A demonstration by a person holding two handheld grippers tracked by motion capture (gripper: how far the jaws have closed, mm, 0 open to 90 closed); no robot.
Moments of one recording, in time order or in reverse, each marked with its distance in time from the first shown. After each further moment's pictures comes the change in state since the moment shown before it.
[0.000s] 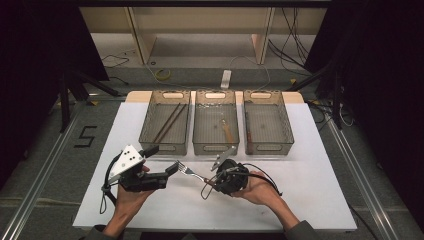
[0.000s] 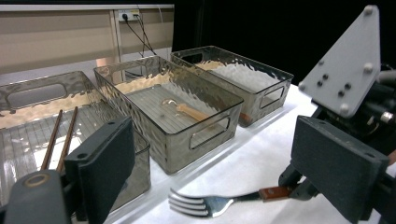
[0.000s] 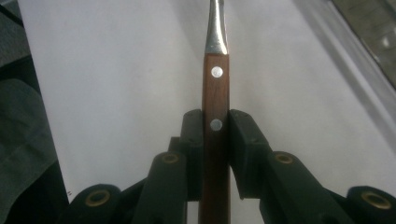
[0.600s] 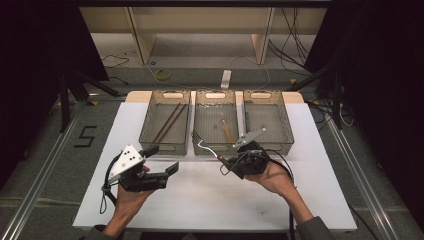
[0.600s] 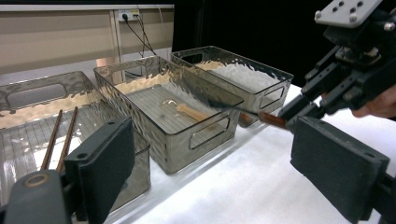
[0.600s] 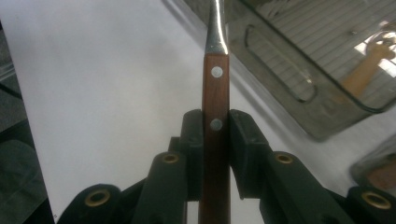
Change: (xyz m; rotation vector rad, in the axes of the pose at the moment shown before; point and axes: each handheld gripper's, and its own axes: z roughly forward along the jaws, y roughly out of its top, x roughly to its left) left arm 0.000 0.000 0.000 -0.001 0.000 -0.001; right arm -0.037 -0.013 -0.053 -0.211 -0.078 0.140
